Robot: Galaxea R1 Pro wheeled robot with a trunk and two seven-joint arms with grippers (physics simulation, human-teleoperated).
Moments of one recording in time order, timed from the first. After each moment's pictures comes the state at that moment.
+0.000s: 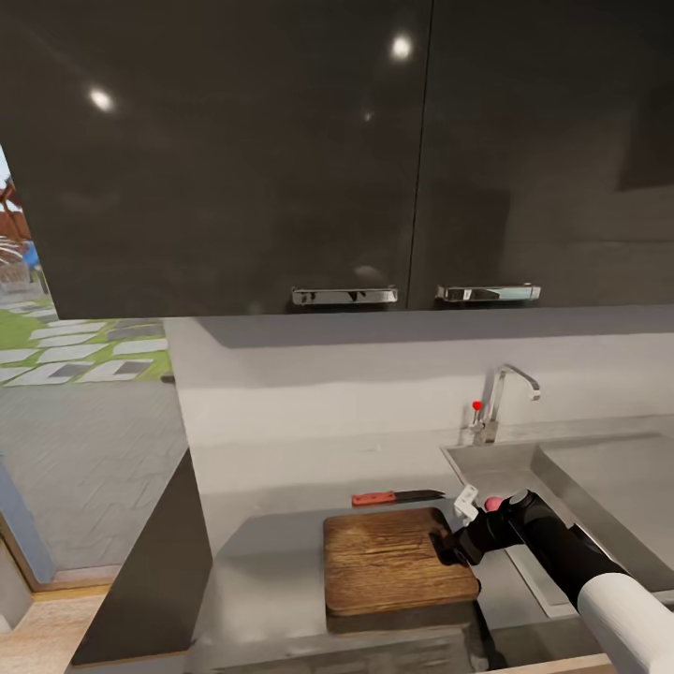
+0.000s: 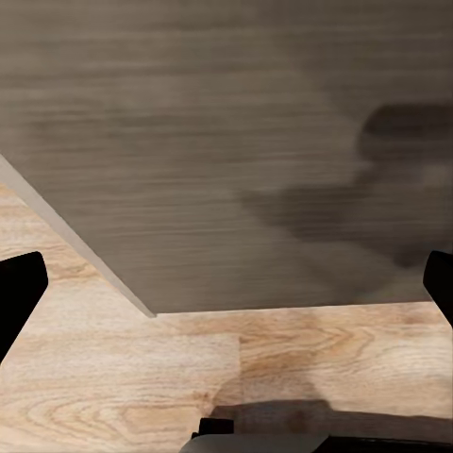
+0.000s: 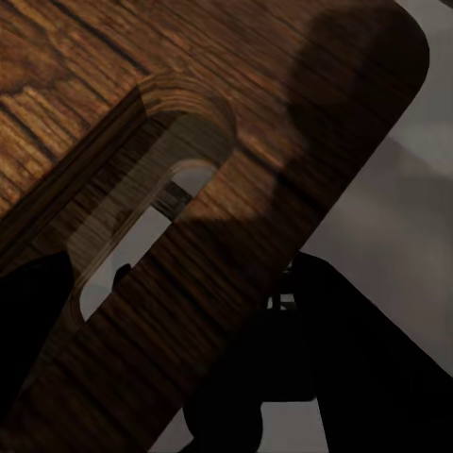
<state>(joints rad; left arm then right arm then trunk) 0.01 0.01 0.01 -0.10 0.06 -0.75 0.00 -0.67 -0.27 0.26 -0.68 0.35 0.44 0.88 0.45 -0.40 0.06</state>
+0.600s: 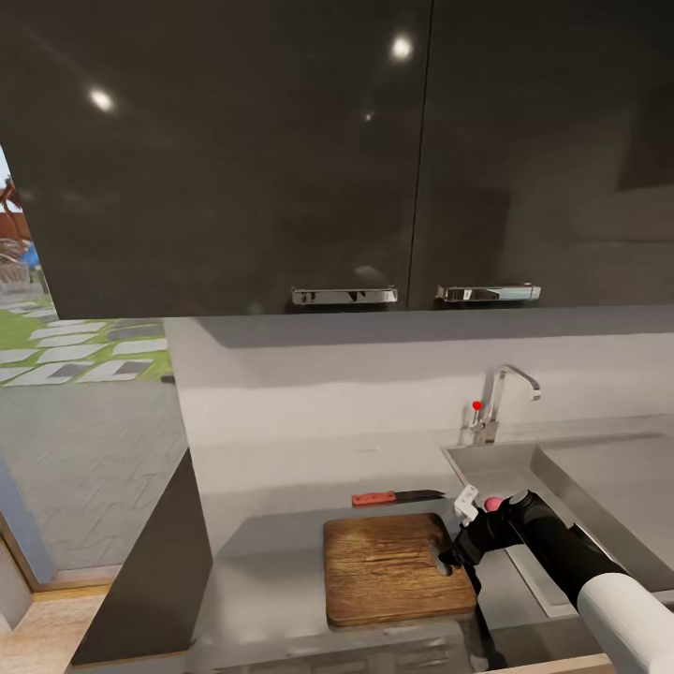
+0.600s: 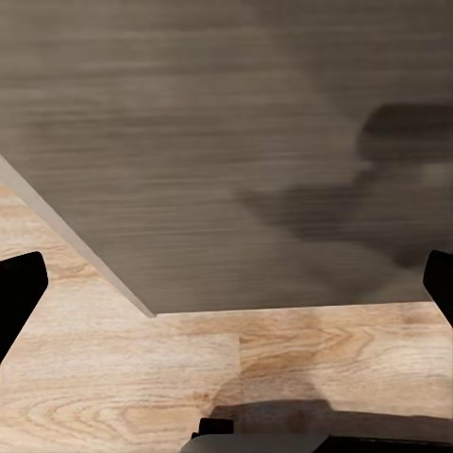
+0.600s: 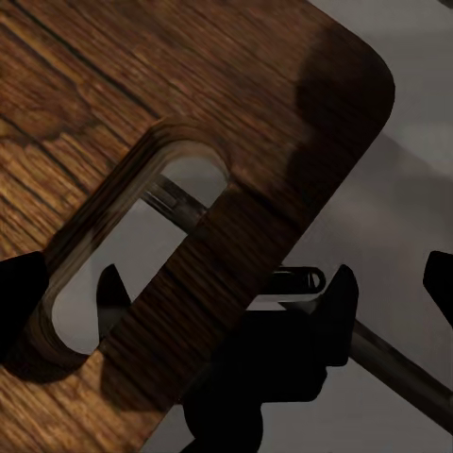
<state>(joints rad) 0.01 0.01 0.00 -0.10 0.06 -0.75 0.00 -0.67 -0.27 0.26 -0.68 0.35 0.44 0.88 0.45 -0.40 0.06</state>
